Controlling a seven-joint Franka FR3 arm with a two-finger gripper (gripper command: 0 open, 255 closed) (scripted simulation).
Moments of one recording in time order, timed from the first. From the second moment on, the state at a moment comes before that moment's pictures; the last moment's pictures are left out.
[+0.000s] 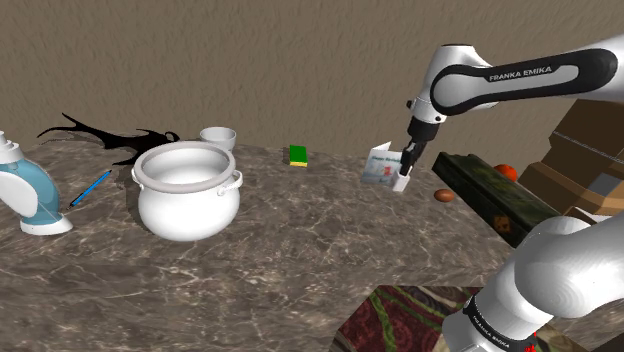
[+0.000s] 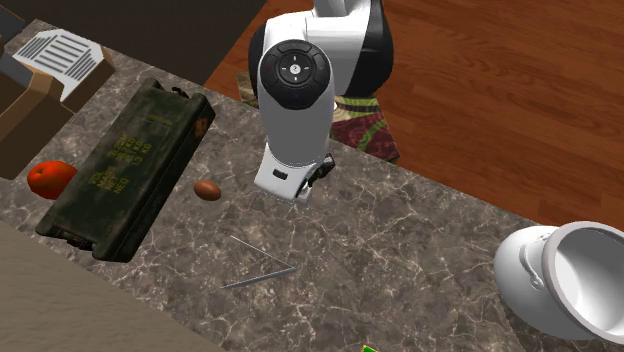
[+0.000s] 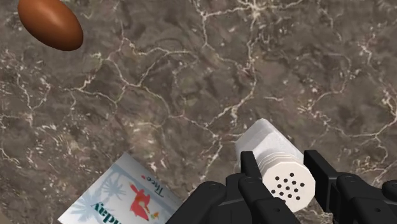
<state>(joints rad) -0.07 -0.52 -0.22 -2.52 -0.15 1.99 -0.29</state>
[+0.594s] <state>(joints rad) -0.07 -0.55 -0.20 -2.42 -0.14 1.86 -0.29</state>
